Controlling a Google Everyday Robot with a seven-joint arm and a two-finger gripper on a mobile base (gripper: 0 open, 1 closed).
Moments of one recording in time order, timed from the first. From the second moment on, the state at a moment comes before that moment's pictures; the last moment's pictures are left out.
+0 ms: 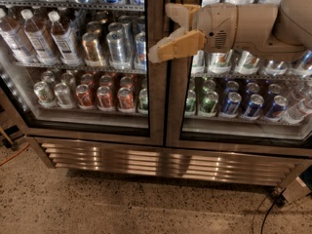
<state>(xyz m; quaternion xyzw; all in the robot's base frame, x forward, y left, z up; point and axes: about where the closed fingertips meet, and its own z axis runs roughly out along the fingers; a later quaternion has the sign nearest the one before) 0.555 -0.015 1.028 -0.48 0.55 0.41 0.54</state>
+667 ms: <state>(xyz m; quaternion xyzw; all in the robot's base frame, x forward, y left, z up) 0.554 -0.013 1.028 -0.49 0.56 0.40 0.54</state>
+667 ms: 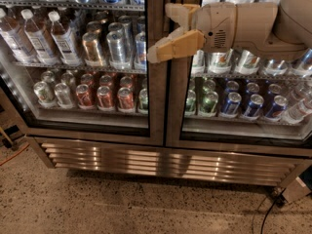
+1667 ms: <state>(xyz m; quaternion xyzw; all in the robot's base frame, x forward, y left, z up) 0.570 -0.008 1.032 -0.49 0.58 0.39 0.53</state>
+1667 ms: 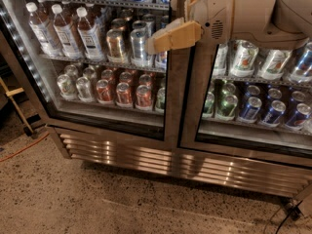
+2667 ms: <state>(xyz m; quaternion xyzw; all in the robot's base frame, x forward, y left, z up) 0.570 -0.008 1.033 -0.49 0.58 0.39 0.53</state>
